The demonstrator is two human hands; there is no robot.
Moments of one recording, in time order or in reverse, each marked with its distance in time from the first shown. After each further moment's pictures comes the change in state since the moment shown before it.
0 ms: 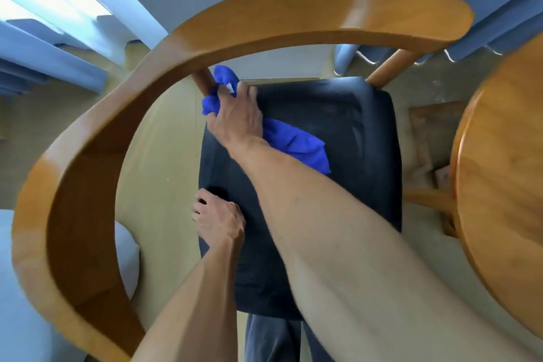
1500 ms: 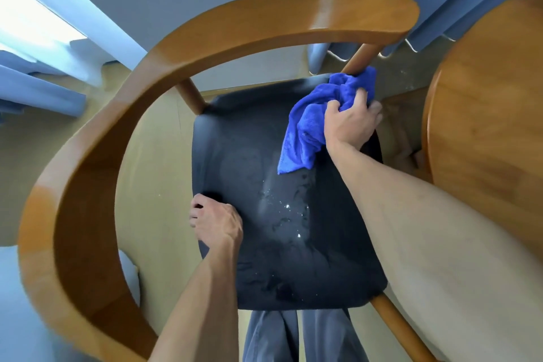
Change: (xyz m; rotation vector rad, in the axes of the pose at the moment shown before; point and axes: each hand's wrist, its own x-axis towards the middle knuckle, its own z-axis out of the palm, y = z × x) left_hand 0.004 -0.005 0.005 0.083 -0.012 0.075; right_hand -0.041 0.174 -0.077 0.176 0.567 0.763
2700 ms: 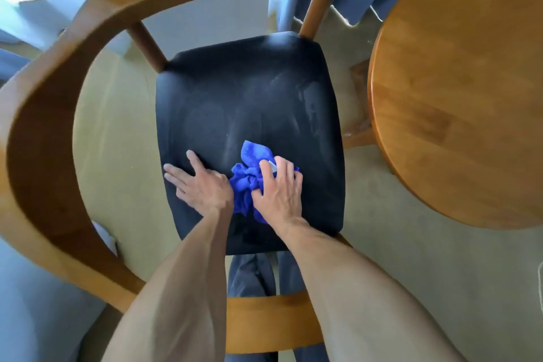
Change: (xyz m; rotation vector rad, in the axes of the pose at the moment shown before) left_hand -0.074 -0.008 0.028 -0.172 0.165 0.170; right_hand -0.189 0.138 -0.057 -0.380 -0.419 -0.628
